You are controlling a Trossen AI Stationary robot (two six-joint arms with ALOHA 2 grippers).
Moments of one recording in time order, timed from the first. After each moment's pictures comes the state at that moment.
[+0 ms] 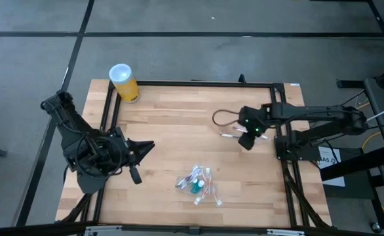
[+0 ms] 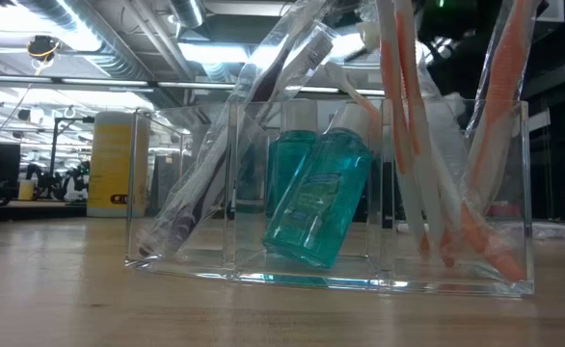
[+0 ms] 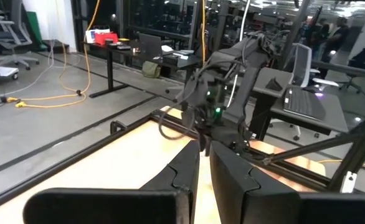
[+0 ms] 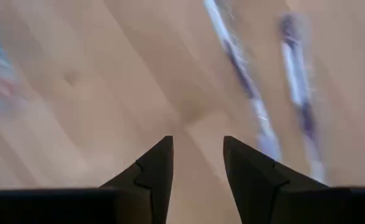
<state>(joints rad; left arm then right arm) -0.86 1.27 1.36 -0.59 -1.36 -0.67 -0.14 1.19 0.87 -1.00 -0.15 0.49</state>
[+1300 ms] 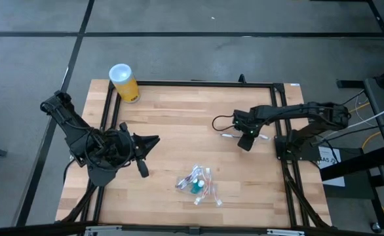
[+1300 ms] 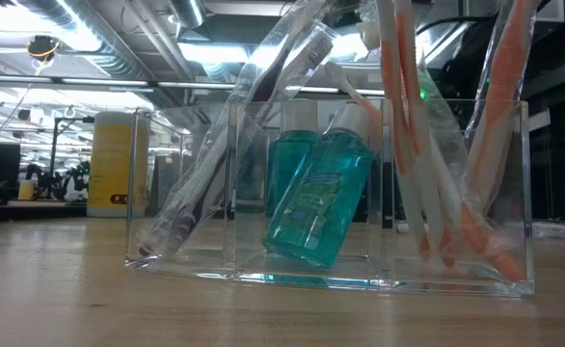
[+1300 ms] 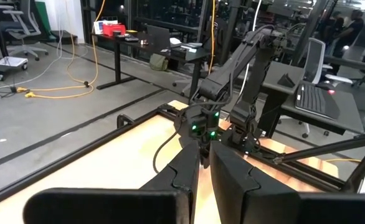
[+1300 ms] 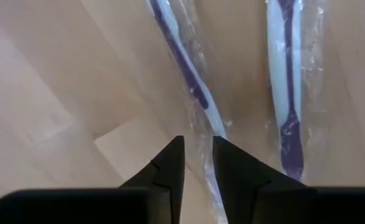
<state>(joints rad) -0.77 1.27 1.36 -0.60 -1.29 -0.69 -0.27 1.45 0.69 -0.81 -0.12 0.25</state>
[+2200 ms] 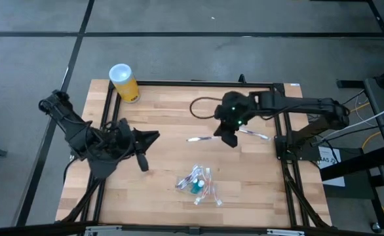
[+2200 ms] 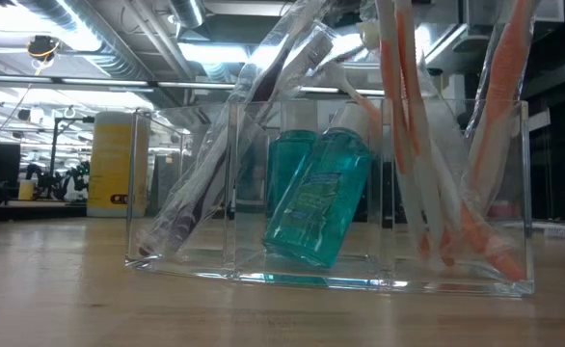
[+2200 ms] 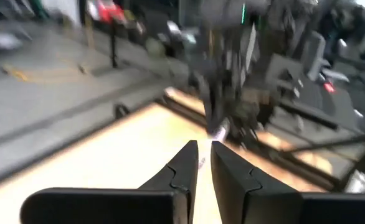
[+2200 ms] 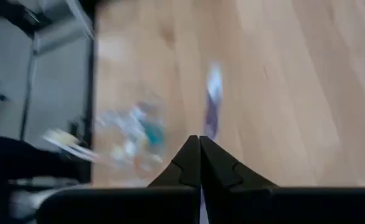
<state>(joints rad) -0.71 1.24 1.36 -0.65 -1.20 -0.74 -0.06 1.45 1.42 -0.86 -0.30 0.27</state>
